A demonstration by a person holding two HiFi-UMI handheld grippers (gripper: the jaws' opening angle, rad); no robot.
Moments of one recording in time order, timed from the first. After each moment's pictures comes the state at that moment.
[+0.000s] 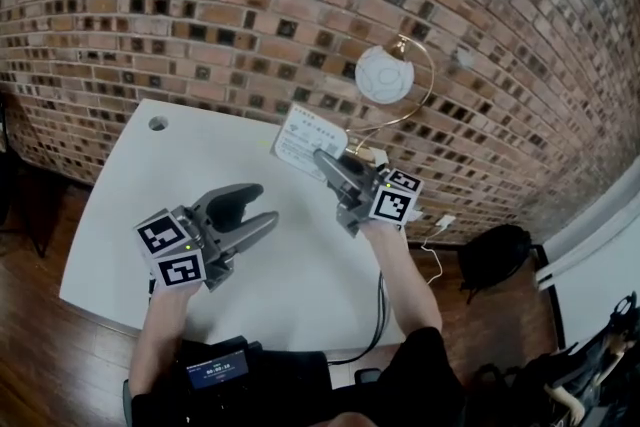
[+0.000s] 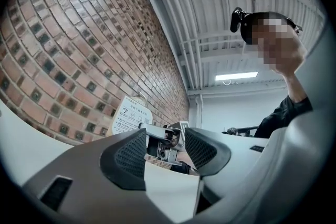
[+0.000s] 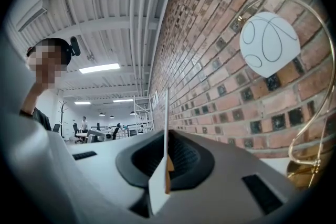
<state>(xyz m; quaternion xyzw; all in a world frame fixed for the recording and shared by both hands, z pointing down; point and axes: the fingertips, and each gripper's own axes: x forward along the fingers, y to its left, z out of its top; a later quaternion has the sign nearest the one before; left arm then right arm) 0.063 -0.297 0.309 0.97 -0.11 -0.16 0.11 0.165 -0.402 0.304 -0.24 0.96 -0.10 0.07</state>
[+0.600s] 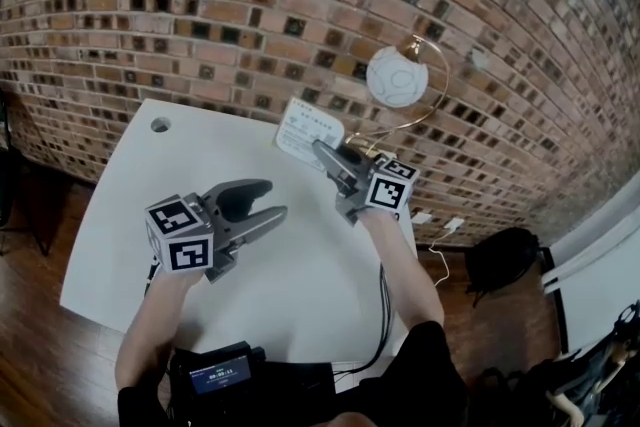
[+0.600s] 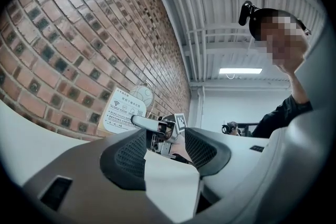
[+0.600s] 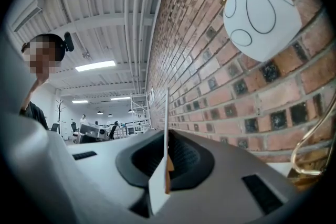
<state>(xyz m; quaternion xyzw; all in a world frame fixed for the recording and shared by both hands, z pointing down) 0.078 -0.338 0.328 0.98 -0.11 -0.11 0.14 0.166 -0.460 0.328 -0.25 0.96 -0.11 0.05</state>
